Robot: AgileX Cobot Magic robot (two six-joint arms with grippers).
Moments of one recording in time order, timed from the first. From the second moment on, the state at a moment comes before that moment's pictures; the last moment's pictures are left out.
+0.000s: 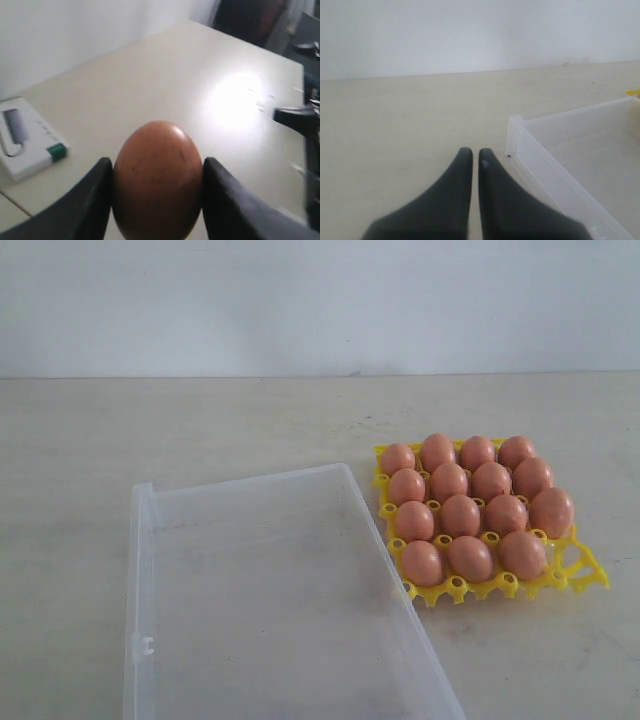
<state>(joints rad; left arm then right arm) -0.09 0.00 0.00 -0.18 0.29 0.20 -0.67 1.30 -0.88 -1.61 0.55 1.56</state>
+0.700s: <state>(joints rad) -0.09 0.00 0.00 -0.18 0.29 0.20 -0.54 1.33 -1.17 -1.74 -0.72 1.08</state>
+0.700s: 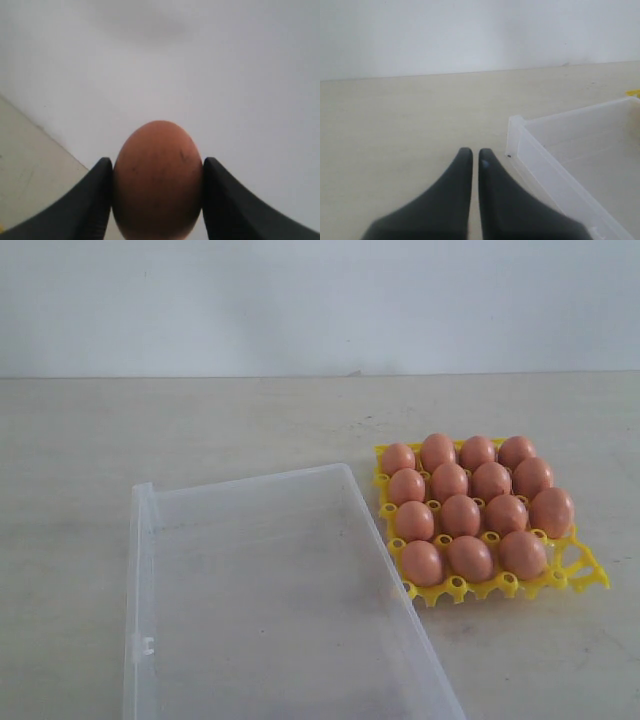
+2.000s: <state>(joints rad) -0.09 0.00 0.00 -0.18 0.29 0.20 -0.40 1.34 -0.69 0.99 0.67 -1.36</state>
